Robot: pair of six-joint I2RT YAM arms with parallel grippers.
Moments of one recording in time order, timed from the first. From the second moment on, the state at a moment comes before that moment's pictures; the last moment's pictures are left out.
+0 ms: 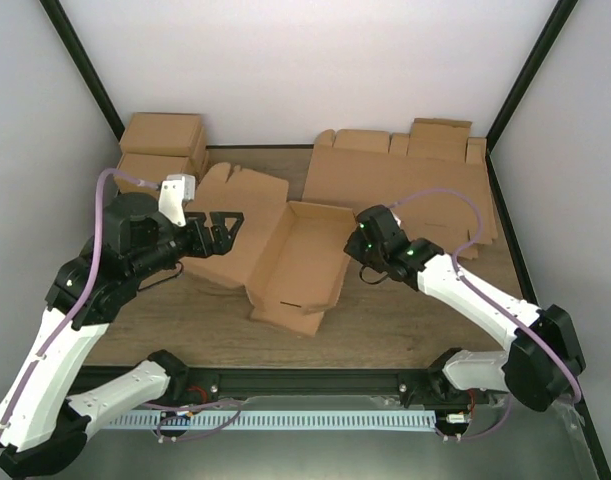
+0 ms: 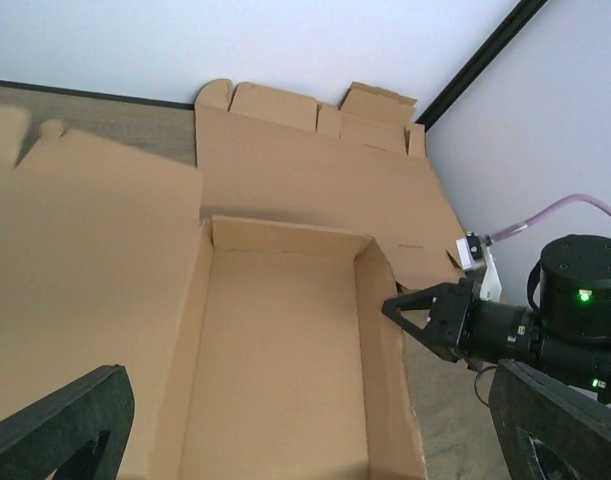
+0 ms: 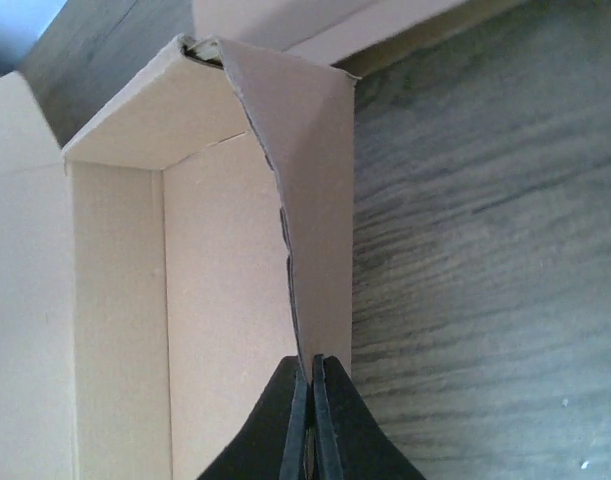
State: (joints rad) left arm -0.58 0.90 1.40 -0.93 0.03 -0.50; right arm 0.64 1.26 0.91 -0.46 0.12 1.03
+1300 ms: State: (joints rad) left arm -0.57 0.62 0.41 -0.60 0.35 -1.01; right arm 0.52 1.69 1.19 -0.51 0.08 0.09
